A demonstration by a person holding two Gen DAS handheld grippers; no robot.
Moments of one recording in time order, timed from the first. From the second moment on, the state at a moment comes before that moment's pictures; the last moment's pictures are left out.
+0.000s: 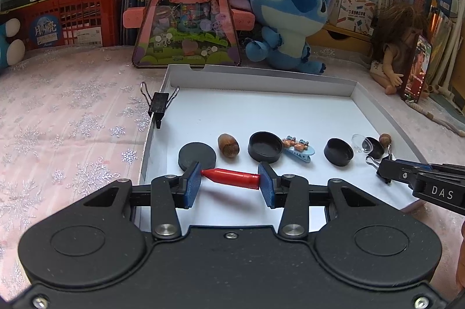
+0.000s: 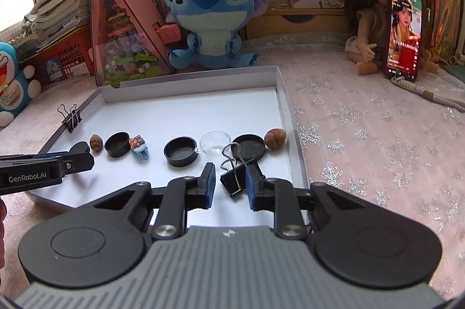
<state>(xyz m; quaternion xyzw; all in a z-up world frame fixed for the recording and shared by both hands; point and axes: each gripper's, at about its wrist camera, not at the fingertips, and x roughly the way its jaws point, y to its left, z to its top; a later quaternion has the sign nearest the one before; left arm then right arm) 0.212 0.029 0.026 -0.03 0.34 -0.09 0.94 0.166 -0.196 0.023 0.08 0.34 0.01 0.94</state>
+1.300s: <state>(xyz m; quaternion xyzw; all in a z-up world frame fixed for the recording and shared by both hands) 0.187 0.021 0.036 -0.02 0.32 -0.11 0.94 0.142 -0.193 0.036 0.06 0.30 0.01 0.95</state>
